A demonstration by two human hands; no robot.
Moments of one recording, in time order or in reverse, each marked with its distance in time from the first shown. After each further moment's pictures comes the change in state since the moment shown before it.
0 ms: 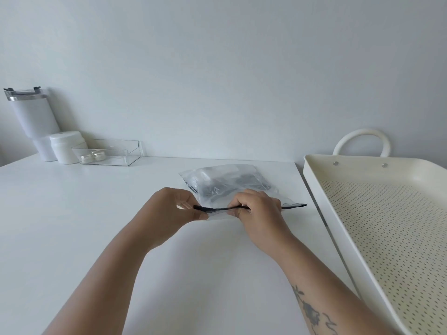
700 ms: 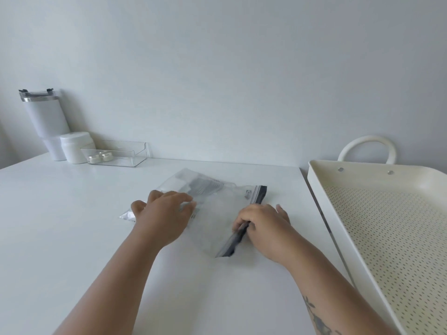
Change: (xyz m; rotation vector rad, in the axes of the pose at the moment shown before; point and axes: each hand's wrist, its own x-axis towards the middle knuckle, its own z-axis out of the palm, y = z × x) left_hand 0.017 -0.029 0.014 0.520 0.220 -0.113; right_hand -0.007 -0.002 -0.013 -0.253 -0.314 0.082
